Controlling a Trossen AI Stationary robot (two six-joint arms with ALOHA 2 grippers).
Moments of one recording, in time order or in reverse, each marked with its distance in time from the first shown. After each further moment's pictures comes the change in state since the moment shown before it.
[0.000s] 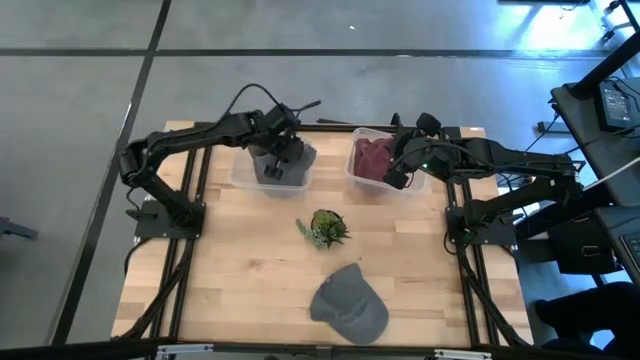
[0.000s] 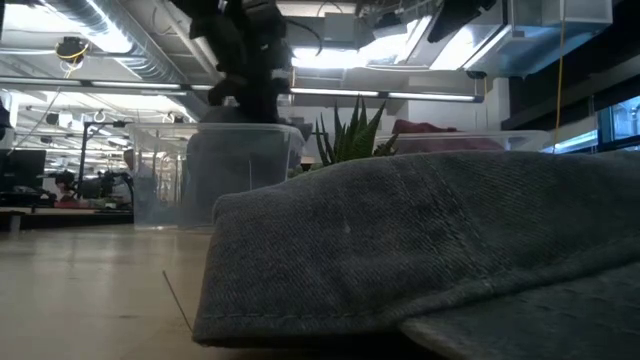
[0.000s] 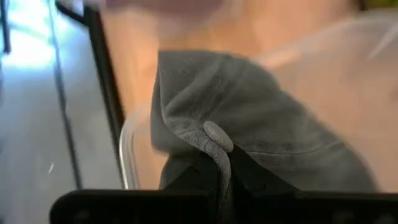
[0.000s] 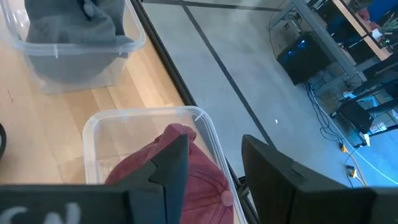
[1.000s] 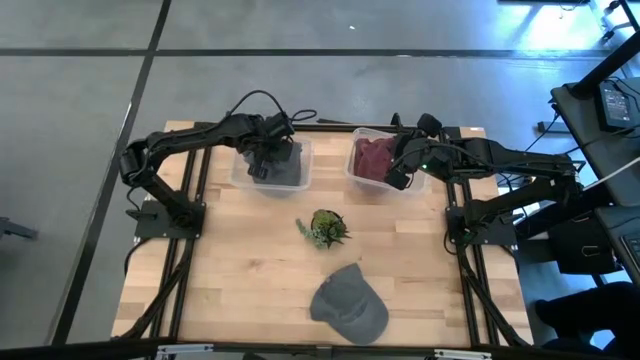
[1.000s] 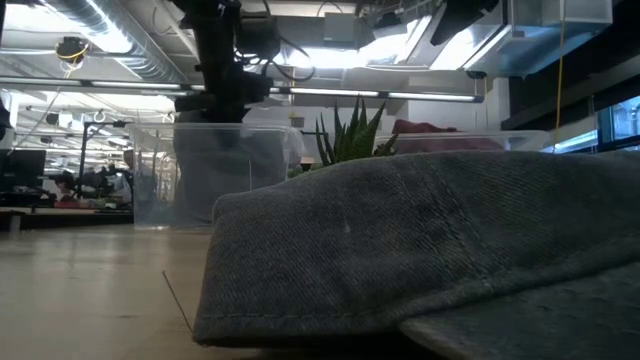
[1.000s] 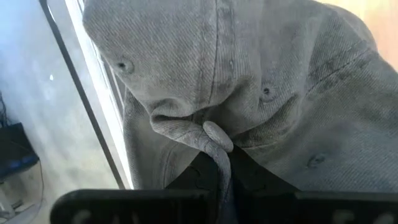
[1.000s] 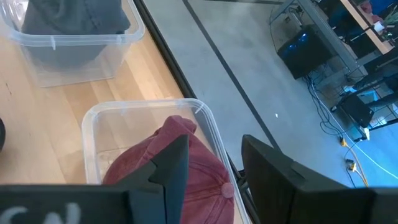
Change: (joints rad) left arm -0.012 0.003 0.000 -0.263 -0.330 -0.044; right arm 0.000 0.000 0.000 -0.030 0.000 0.026
